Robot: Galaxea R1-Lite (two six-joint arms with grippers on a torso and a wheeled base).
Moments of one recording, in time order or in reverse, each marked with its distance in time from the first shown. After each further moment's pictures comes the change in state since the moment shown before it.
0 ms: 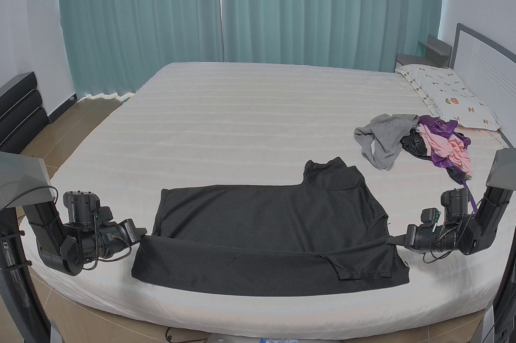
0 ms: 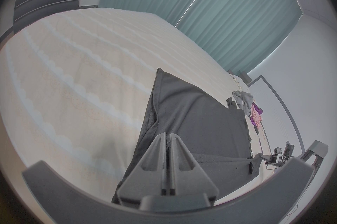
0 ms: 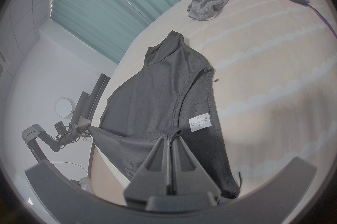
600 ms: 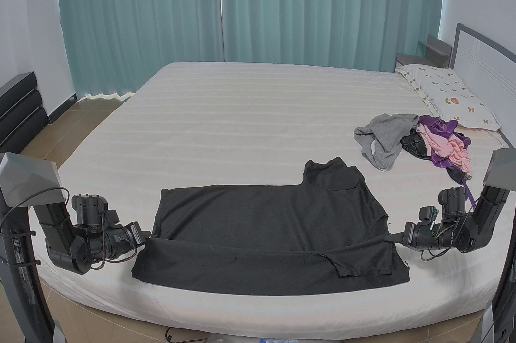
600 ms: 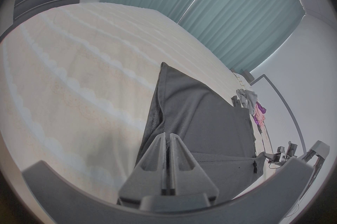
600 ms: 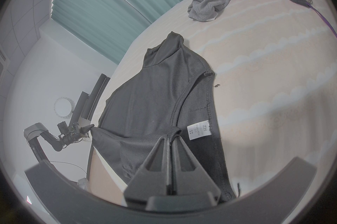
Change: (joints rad) left arm -0.004 0.092 -0.061 -0.001 0.001 -0.001; right arm 0.001 0.029 -0.040 0.000 -0.002 -0.001
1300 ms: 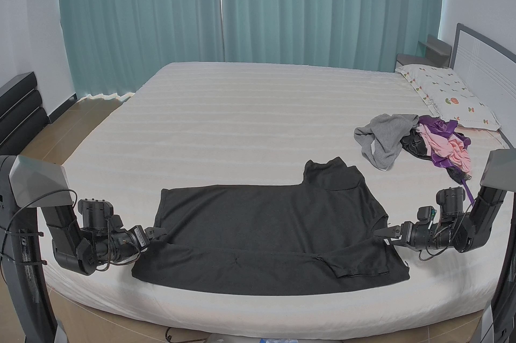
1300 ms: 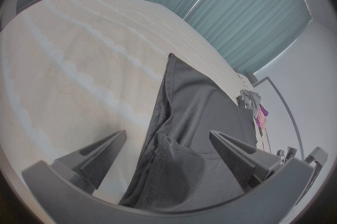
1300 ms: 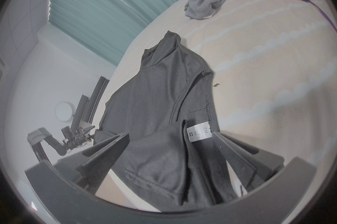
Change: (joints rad) left arm -0.005 0.070 -0.032 -0.001 0.000 -0.048; right arm 0.007 0.027 -0.026 -0.002 -0.001 0.031
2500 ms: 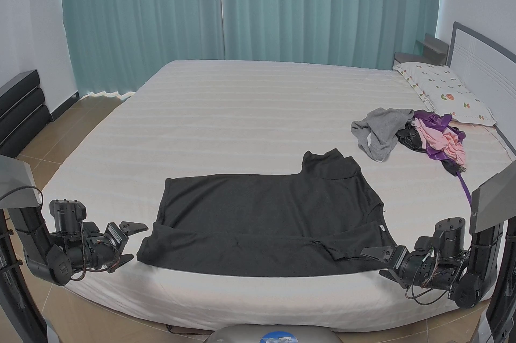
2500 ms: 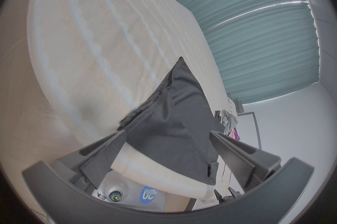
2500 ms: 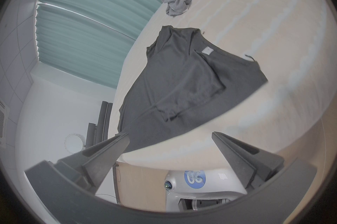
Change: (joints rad) left arm 0.057 -0.240 0.235 -0.022 -0.107 -0.378; right arm 0.340 -0.080 0.534 -0.665 -0.341 0.609
